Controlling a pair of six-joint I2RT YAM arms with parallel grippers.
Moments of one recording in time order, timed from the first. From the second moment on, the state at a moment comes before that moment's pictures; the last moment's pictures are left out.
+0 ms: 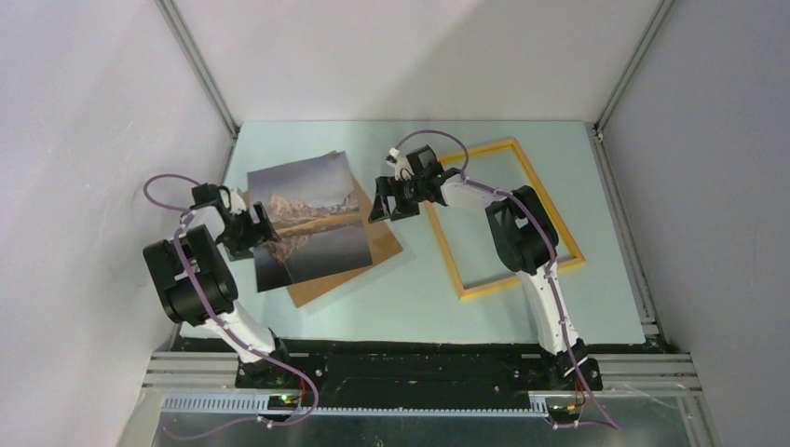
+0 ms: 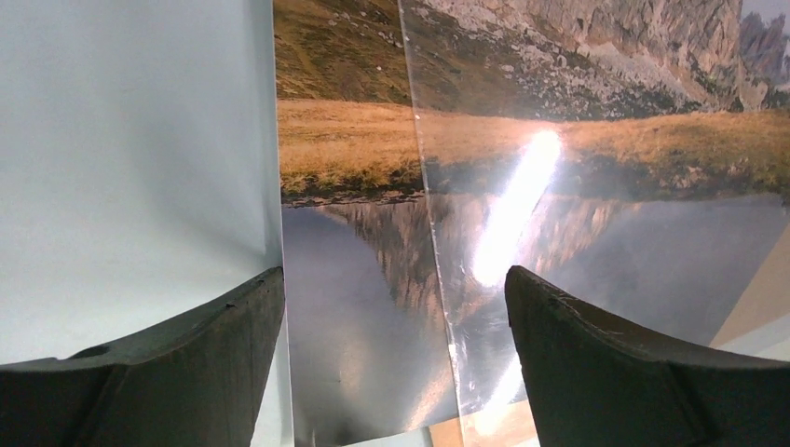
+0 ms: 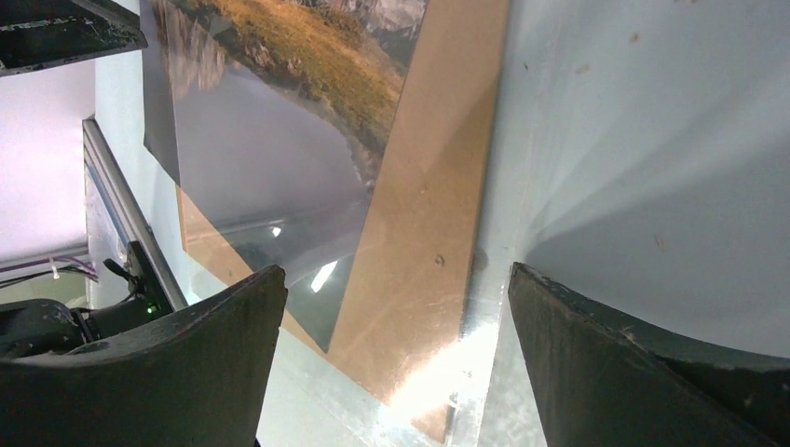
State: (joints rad) left arm 0.45 1.68 1.00 -0.54 0.32 -0.04; right arm 0.59 2.31 1.75 -0.25 -0.62 0.39
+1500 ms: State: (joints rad) left arm 0.19 1.66 1.04 -0.57 0.34 -0.10; right arm 0.51 2.23 1.60 -0.20 -0.67 0.38
